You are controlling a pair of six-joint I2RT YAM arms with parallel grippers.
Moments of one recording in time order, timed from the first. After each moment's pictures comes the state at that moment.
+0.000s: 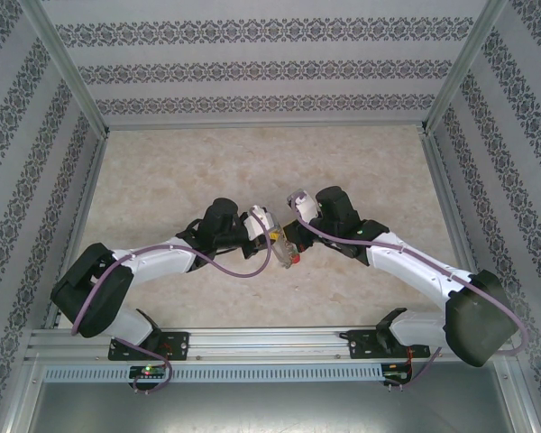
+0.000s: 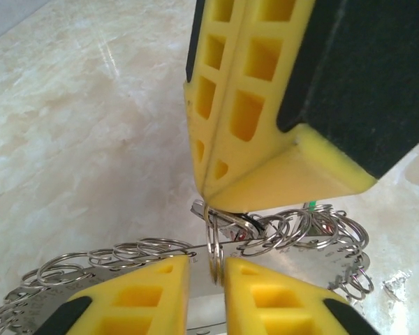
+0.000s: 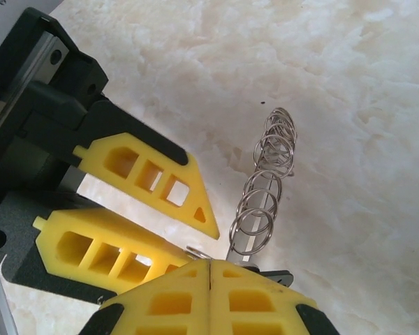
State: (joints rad) left arm -0.65 1.48 0.69 0.29 0.45 0.34; right arm 0.61 1.26 0.77 -0.21 -0.39 0.12
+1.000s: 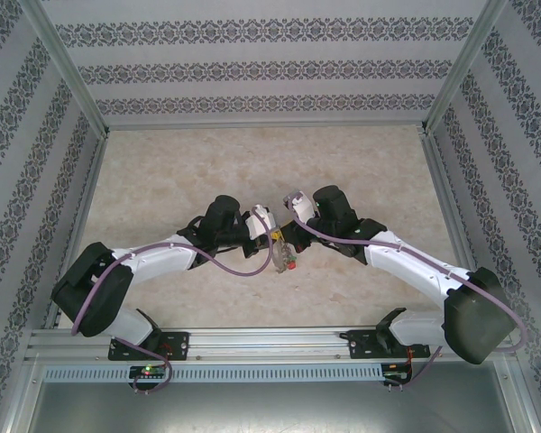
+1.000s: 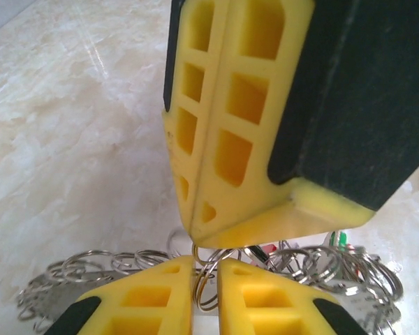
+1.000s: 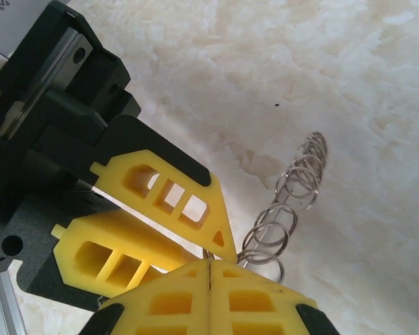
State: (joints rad) left arm -0.65 1.49 0.73 0.23 0.48 0.38; right arm 0.62 1.27 0.79 -0.21 -0.41 0.10
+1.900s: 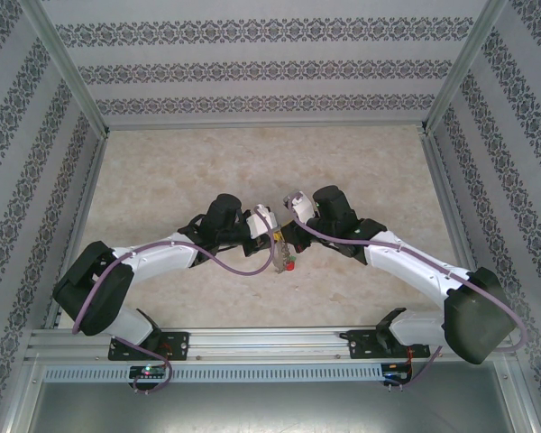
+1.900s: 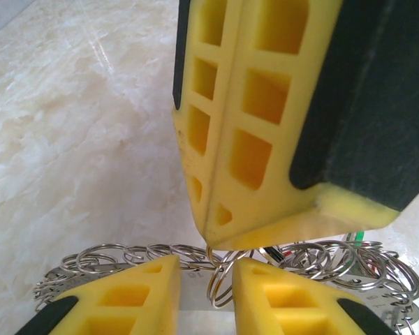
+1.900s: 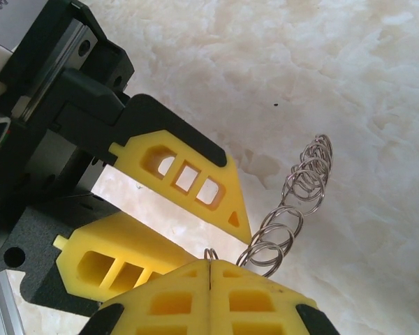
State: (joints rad) left arm -0.65 1.50 0.75 0.20 0.45 0.42; right arm 0.62 1.27 0.79 -0.21 -0.41 0.10
